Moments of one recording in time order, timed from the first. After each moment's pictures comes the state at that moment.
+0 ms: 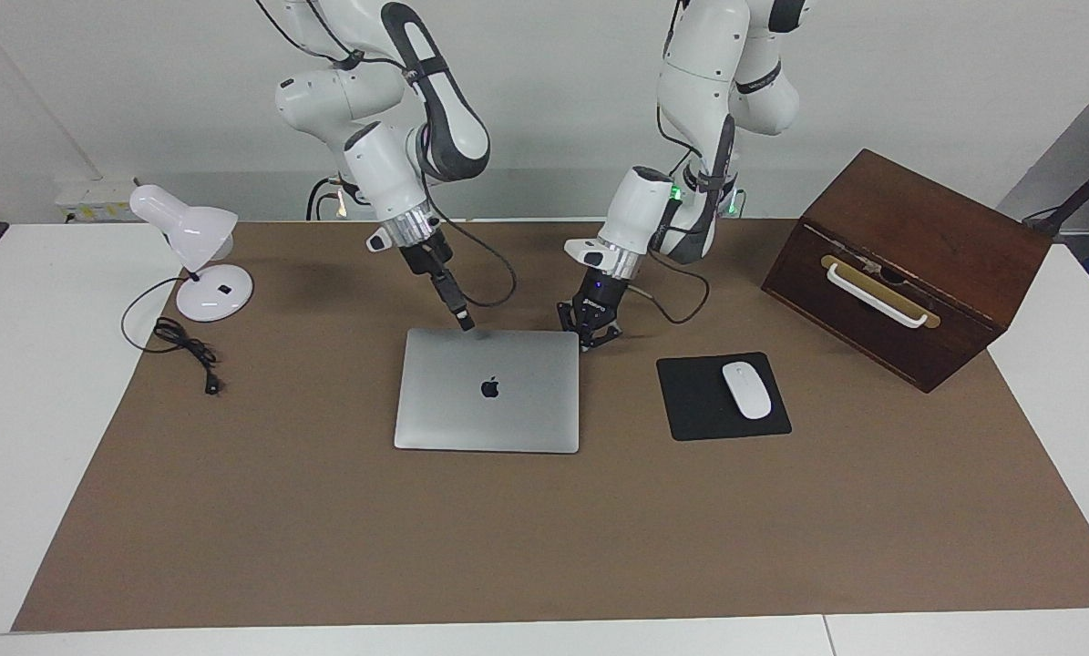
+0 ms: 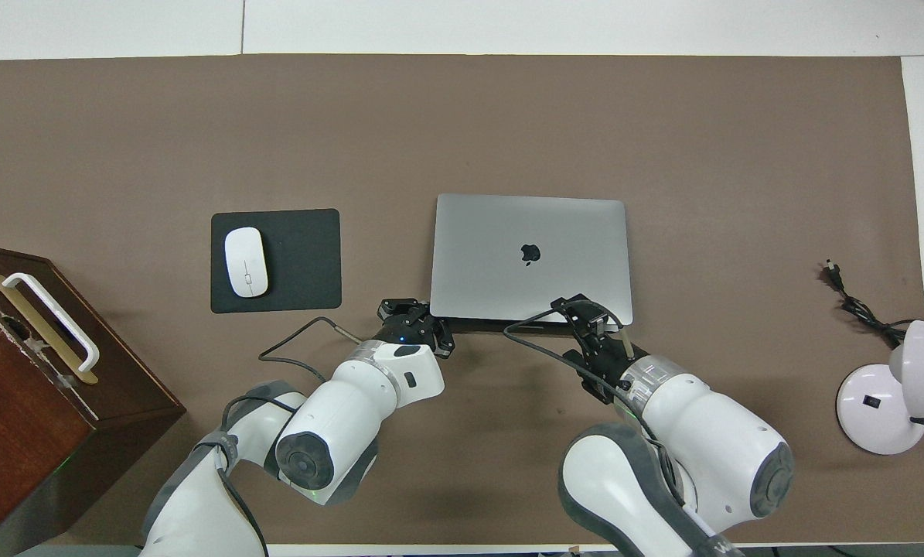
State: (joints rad) left arm -0.70 0.27 -0.01 -2.49 -0.08 3.48 0.03; right arm 0.45 -0.09 0.15 -2.57 1.28 3.06 0.52
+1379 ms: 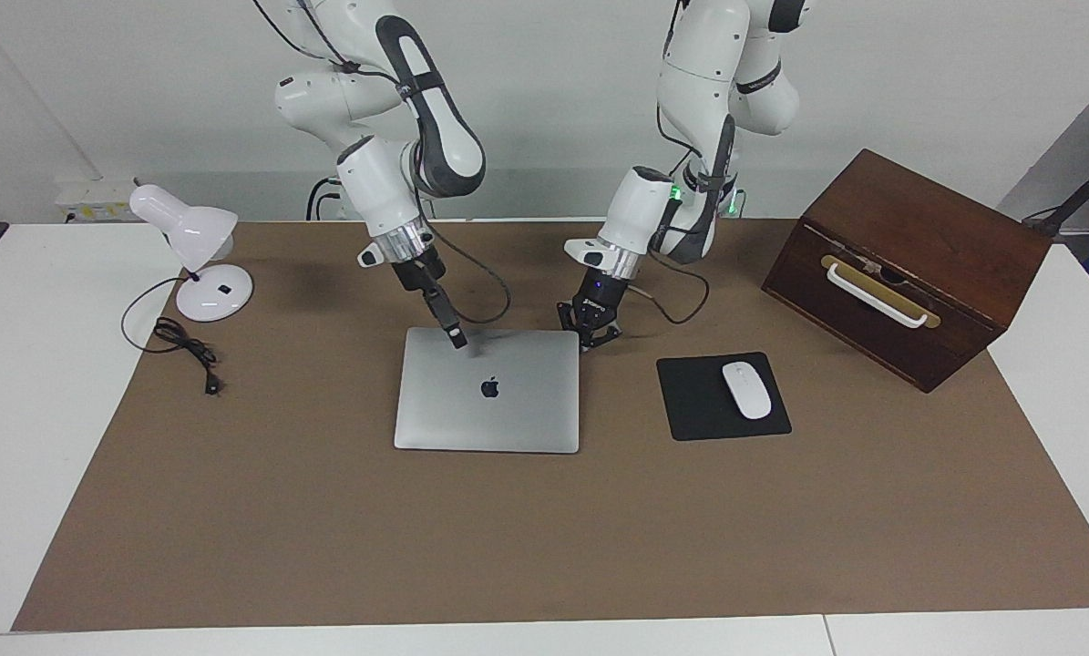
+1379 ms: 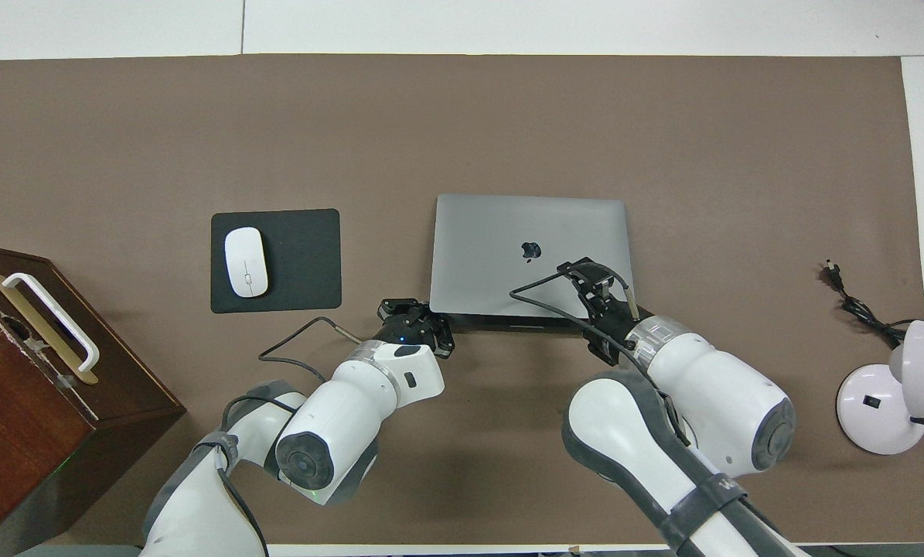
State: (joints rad) left arm -0.70 0.27 -0.01 -2.49 -0.08 3.48 0.03; right arm 0.40 0.01 0.15 -2.45 1.28 3.06 0.45
